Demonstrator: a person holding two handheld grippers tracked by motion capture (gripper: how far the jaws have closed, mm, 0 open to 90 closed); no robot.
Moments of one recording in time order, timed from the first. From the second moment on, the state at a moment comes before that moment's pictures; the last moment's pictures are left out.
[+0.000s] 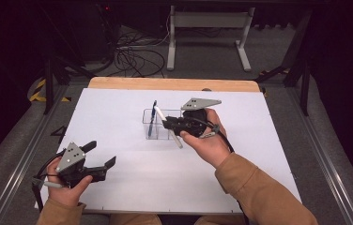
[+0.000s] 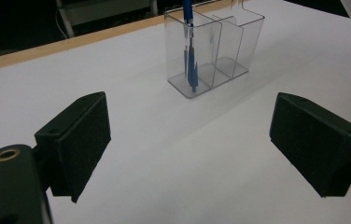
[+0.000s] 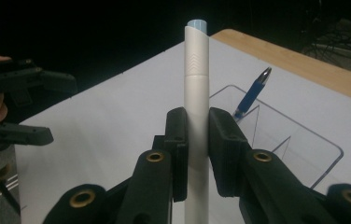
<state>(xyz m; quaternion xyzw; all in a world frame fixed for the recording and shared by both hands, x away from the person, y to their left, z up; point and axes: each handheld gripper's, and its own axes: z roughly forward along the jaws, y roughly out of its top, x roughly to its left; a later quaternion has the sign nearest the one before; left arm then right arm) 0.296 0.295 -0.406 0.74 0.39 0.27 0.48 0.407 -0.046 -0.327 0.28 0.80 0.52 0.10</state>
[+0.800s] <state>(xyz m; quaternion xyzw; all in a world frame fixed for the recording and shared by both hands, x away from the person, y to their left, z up) 0.296 0.295 -0.406 0.74 0.39 0.27 0.48 0.430 -0.041 -0.323 0.31 0.73 0.59 0.14</state>
